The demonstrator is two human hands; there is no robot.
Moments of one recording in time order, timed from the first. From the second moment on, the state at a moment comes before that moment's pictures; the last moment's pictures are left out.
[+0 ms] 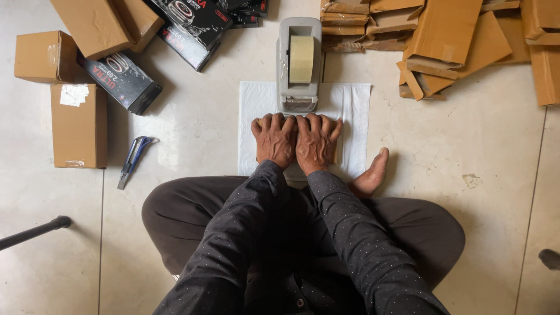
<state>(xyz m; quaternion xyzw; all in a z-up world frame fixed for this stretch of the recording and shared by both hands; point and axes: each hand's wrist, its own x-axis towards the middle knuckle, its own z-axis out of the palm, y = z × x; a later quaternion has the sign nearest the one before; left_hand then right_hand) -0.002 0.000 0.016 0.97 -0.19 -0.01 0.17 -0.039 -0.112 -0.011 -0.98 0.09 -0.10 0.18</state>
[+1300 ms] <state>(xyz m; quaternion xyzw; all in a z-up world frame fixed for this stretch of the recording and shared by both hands) 0.001 -0.006 0.018 0.97 -0.18 0.00 0.14 -0.034 -0.109 -0.016 -0.98 0.09 -0.10 0.17</state>
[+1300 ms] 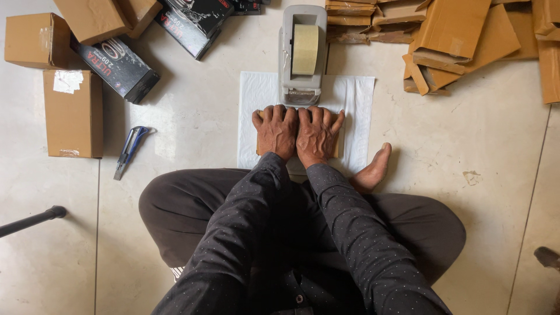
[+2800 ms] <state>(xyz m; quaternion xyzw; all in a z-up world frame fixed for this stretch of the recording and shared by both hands) -0.036 0.010 0.015 0.99 0.01 -0.12 0.12 -0.065 -0.126 -0.042 -0.96 0.23 -0.12 0.13</state>
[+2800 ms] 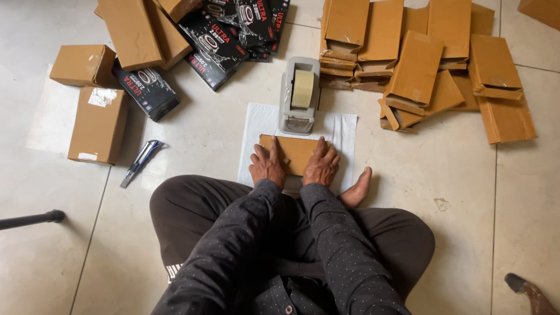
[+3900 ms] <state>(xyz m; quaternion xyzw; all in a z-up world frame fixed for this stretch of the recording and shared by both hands) -0.013 0.010 -0.005 0.98 0.08 -0.04 0.19 -0.058 -0.115 -0.013 -0.92 0.30 -0.12 0.21</state>
